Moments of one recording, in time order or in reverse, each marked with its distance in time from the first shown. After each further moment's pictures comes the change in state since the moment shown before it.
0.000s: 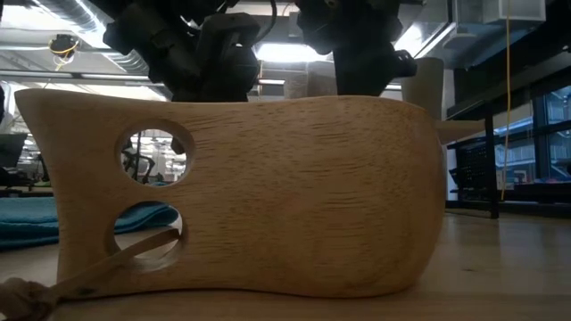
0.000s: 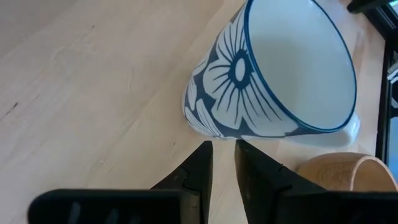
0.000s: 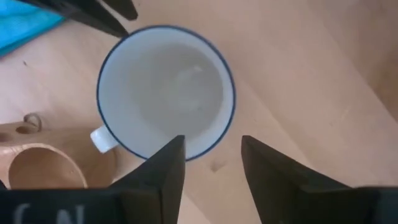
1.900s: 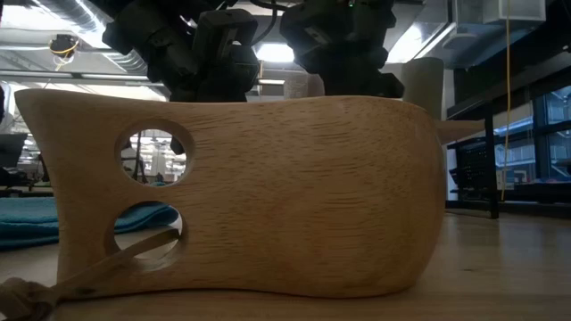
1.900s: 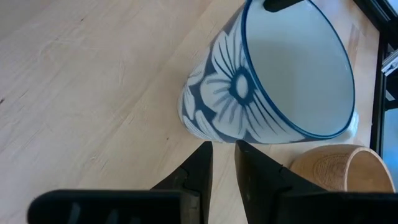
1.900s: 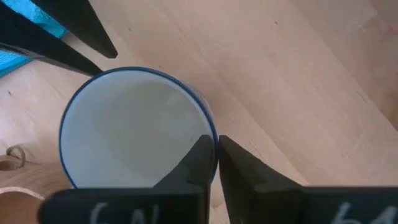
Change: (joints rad) left arm -0.005 0.000 0.000 0.000 0.024 0.008; right arm -0.018 0.027 -0.065 0.131 0.042 -0.011
